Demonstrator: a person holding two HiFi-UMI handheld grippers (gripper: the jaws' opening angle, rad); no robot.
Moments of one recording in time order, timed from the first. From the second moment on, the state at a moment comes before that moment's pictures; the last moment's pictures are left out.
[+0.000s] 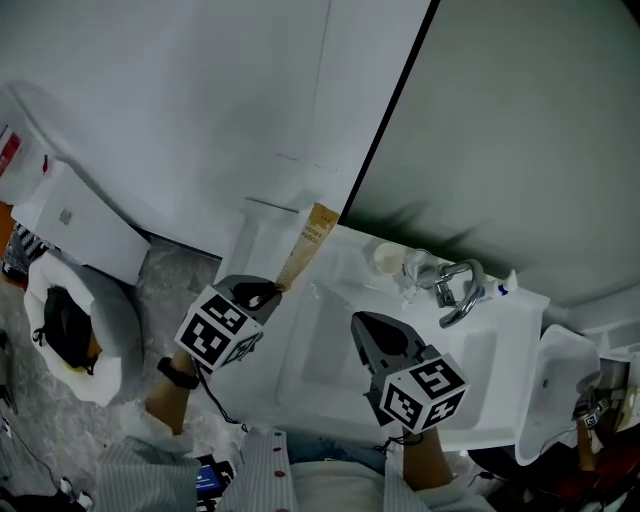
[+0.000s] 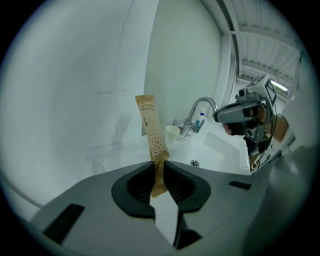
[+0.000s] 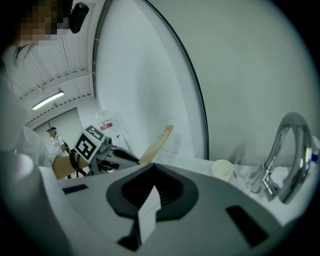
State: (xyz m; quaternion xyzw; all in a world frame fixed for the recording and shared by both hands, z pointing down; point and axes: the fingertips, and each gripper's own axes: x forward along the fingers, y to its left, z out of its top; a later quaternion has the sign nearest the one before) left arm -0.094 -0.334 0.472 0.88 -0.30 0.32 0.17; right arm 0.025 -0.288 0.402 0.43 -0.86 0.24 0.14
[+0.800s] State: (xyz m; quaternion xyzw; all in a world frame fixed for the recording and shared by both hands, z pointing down) left arm -0.095 -0.355 0.582 0.85 -0.24 0.42 0.21; right arm 0.009 -0.310 0.452 0.41 -0.85 0.29 0.17
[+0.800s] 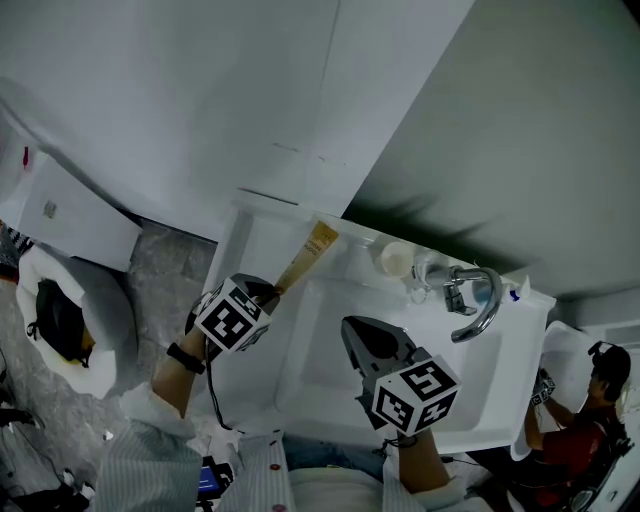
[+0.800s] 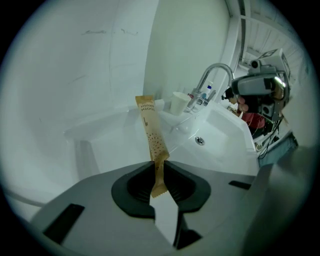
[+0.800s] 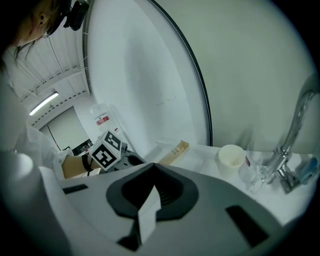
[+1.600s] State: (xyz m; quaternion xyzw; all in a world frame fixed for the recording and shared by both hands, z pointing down) left arm -0.095 -0.361 0.617 0.83 -0.22 0.46 0.22; right arm 0.019 -0.316 0.474 0.41 -0.83 0.32 0.18
